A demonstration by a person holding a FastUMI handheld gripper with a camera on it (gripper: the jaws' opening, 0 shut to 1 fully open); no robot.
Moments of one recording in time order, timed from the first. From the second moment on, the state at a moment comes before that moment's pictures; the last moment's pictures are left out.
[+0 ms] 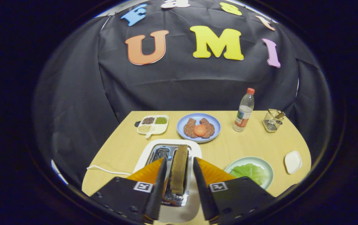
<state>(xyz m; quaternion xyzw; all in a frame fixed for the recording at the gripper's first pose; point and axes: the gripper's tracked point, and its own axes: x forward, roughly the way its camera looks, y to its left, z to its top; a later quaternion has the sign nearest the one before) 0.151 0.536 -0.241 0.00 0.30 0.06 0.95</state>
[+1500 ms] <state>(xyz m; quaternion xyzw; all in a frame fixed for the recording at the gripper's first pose) 0.146 0.373 -0.243 0.08 0.29 0.07 0.95</state>
